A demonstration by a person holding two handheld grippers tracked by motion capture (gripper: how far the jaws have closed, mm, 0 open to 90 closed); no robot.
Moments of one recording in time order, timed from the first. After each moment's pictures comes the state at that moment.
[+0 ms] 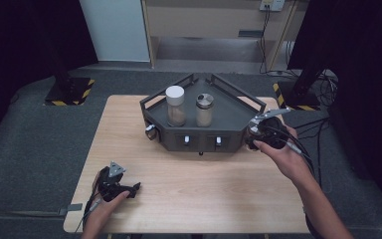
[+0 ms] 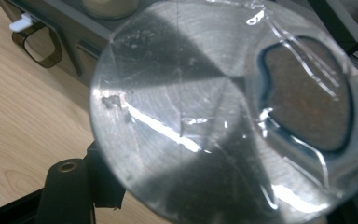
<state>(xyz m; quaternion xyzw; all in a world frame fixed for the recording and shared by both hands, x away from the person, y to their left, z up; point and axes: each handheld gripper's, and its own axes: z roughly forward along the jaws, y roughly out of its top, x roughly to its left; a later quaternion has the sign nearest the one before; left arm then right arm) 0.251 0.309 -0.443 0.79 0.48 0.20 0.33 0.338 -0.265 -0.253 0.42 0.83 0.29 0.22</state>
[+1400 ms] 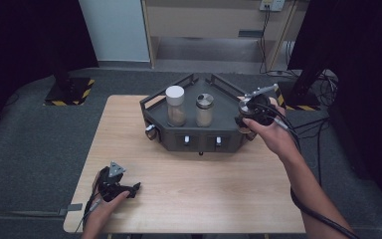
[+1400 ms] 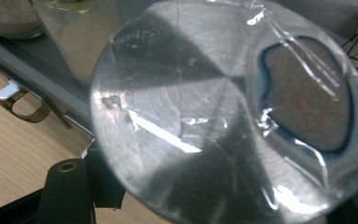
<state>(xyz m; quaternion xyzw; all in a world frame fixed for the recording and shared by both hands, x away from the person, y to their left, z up) 0.251 0.309 -0.443 0.79 0.48 0.20 0.33 0.389 -0.236 -0.231 0.43 0.83 0.29 0.22</state>
